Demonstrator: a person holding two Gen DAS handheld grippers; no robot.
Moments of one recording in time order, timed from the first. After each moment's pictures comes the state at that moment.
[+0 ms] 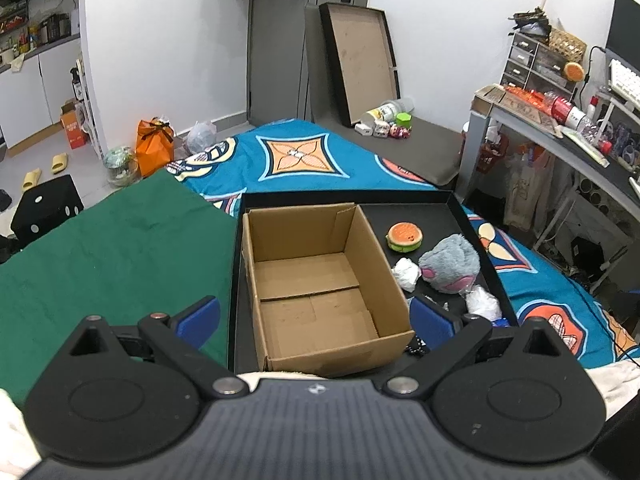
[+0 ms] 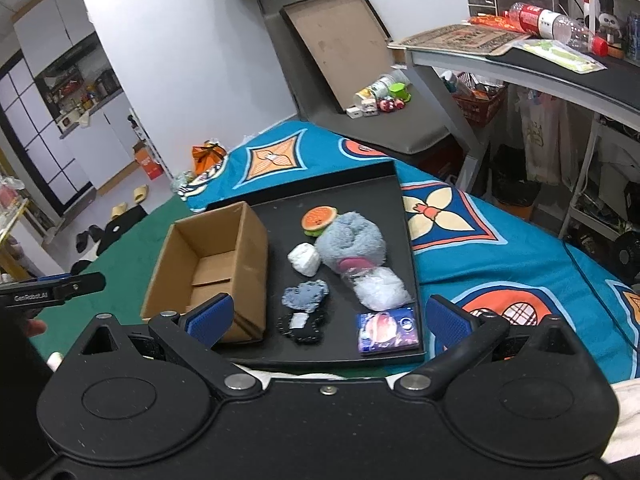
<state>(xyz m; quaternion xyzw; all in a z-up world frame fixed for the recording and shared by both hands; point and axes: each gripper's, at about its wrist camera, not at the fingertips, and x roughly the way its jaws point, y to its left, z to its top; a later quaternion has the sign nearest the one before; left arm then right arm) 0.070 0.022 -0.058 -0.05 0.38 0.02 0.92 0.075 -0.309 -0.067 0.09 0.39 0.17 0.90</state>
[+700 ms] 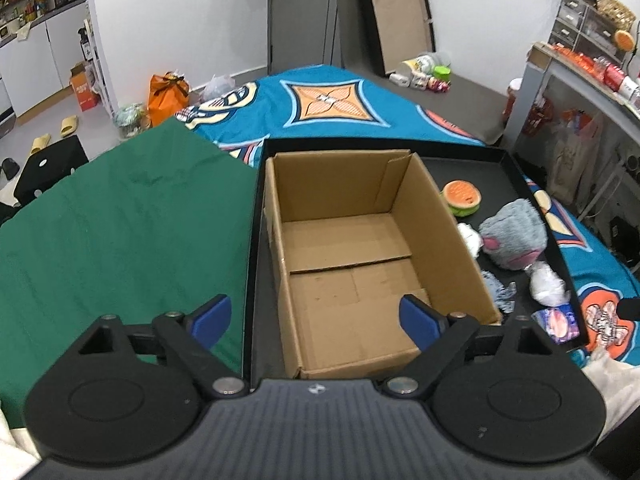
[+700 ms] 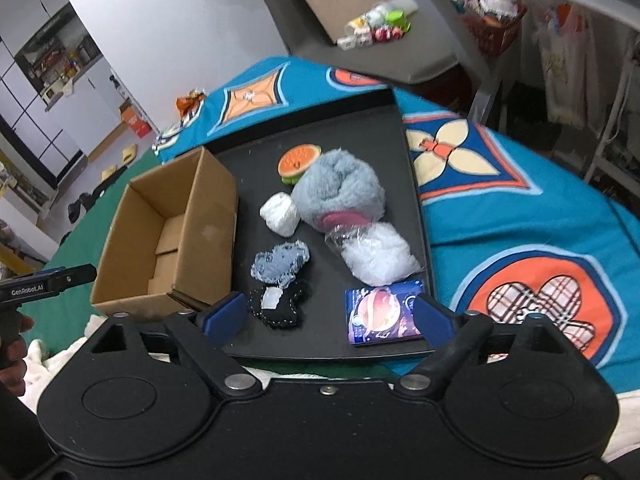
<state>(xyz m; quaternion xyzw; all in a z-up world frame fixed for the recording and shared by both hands) 0.121 0.046 -0.128 -0.05 0.44 0.05 0.90 0.138 -0.295 -0.145 0.09 0.48 0.17 0.86</state>
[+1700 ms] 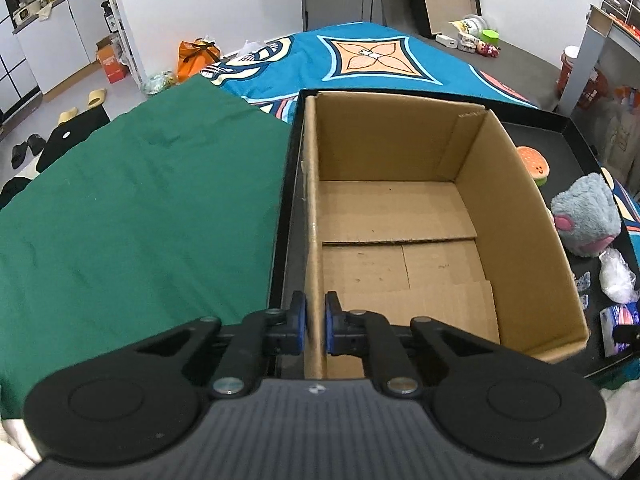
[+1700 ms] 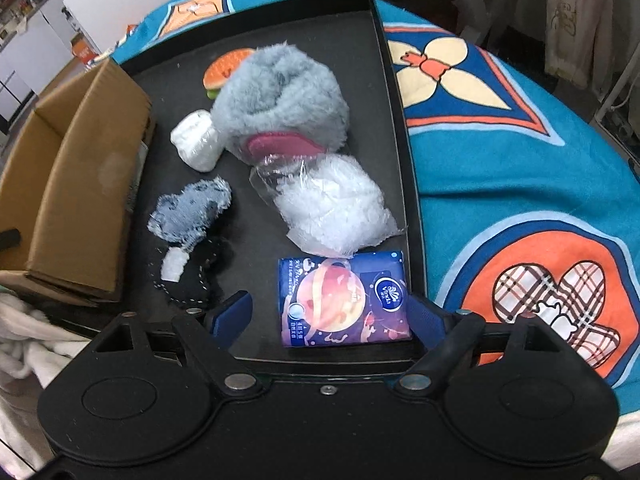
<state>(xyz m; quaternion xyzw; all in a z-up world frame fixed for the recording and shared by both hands) 0.153 0.058 -0.176 -0.04 0.48 0.11 0.87 0.186 -0.272 -0.228 0.01 0.56 0.12 0.82</state>
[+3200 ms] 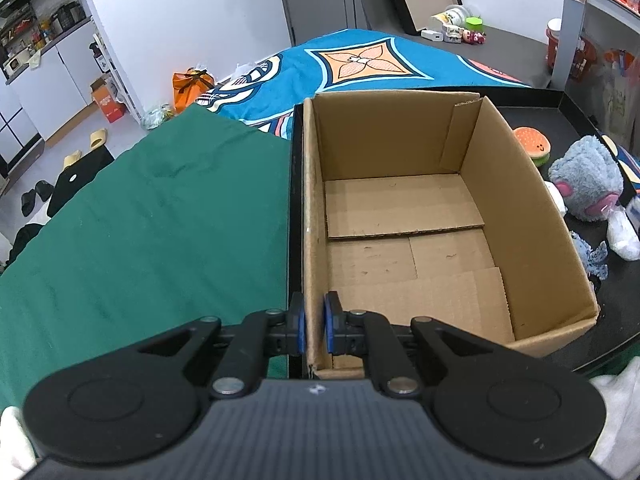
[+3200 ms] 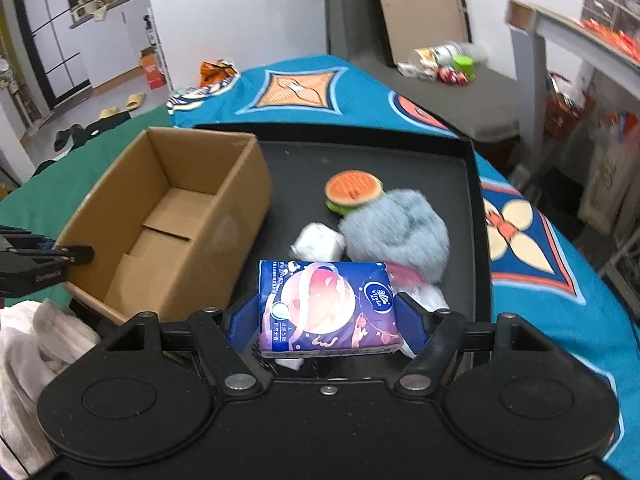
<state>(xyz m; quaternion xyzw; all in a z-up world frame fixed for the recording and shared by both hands) 0.149 0.053 -0.176 0.03 0.47 0.10 0.88 0.167 -0.193 -0.150 -0.07 0.42 0.20 0.88</state>
